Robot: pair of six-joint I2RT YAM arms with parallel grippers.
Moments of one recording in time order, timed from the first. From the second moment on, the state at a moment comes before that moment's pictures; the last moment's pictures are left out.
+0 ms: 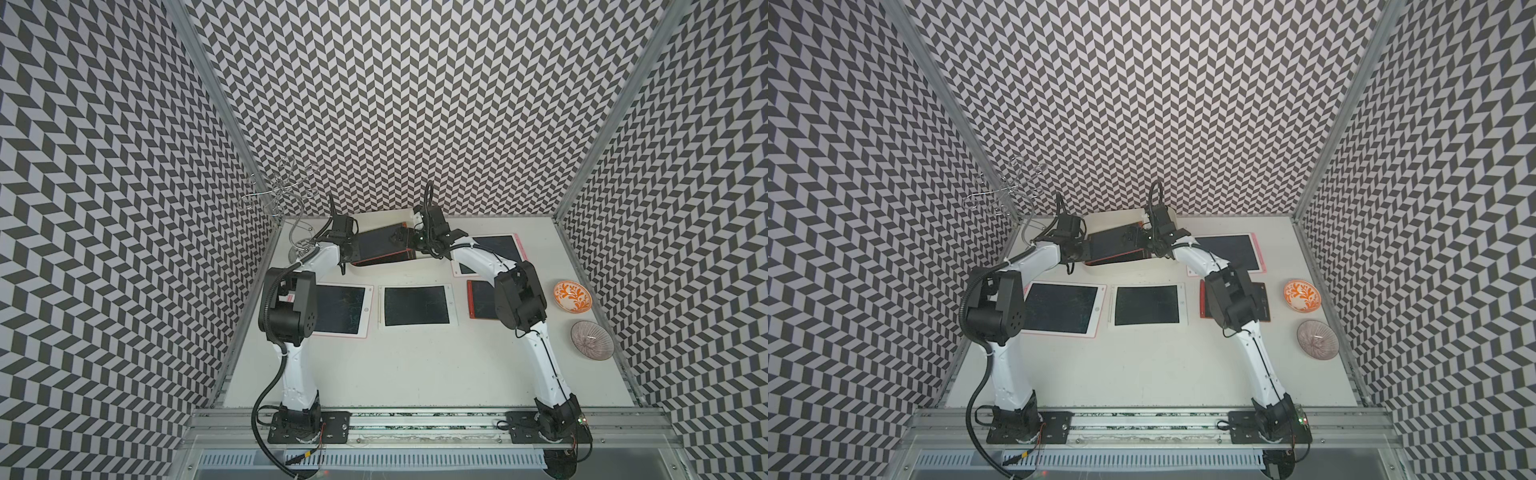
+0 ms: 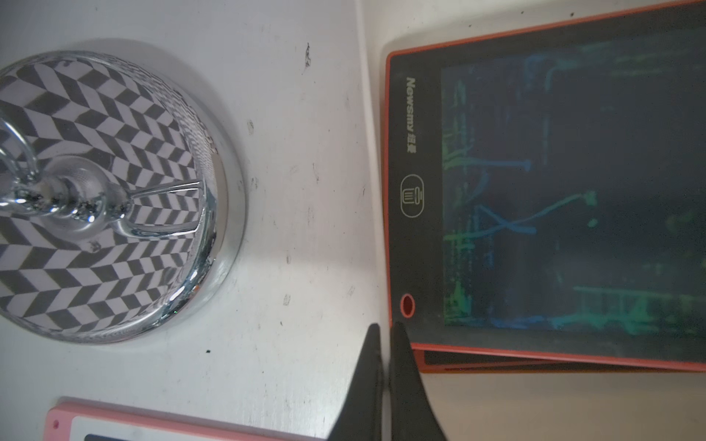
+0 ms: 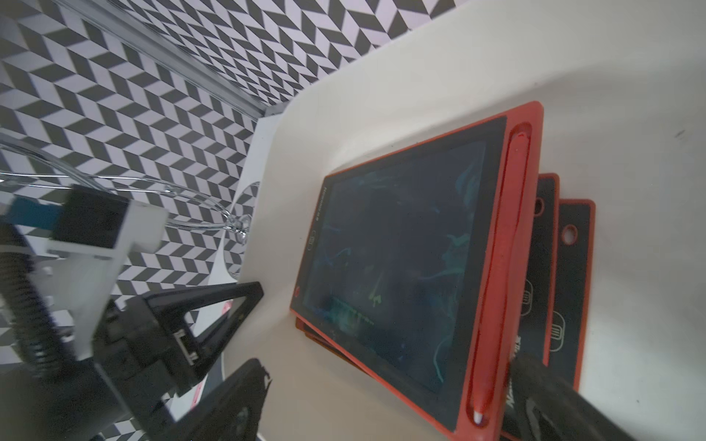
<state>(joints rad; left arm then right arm) -0.16 2.01 1.49 -0.42 -0.13 -0.21 0.52 2.38 2.04 -0.28 -0.35 0.57</state>
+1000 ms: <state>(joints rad) -0.16 2.01 1.49 -0.42 -0.11 -0.22 0.54 2.35 2.01 -0.16 -0.52 0.64</state>
